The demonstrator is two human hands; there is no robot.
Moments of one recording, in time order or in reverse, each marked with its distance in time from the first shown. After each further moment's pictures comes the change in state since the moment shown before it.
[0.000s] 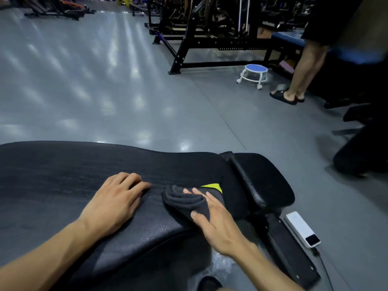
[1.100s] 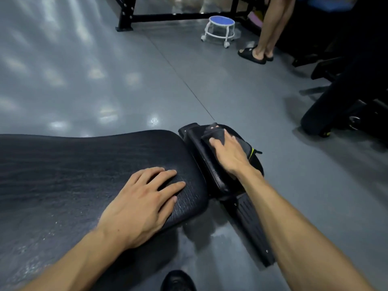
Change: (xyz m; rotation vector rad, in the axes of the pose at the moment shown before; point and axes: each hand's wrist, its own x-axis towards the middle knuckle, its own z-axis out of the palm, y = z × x) left_hand 0.103 0.154 0.065 -0.200 -0.178 0.205; right_hand 0.081 0.172 -0.131 -0.105 0.269 0.556
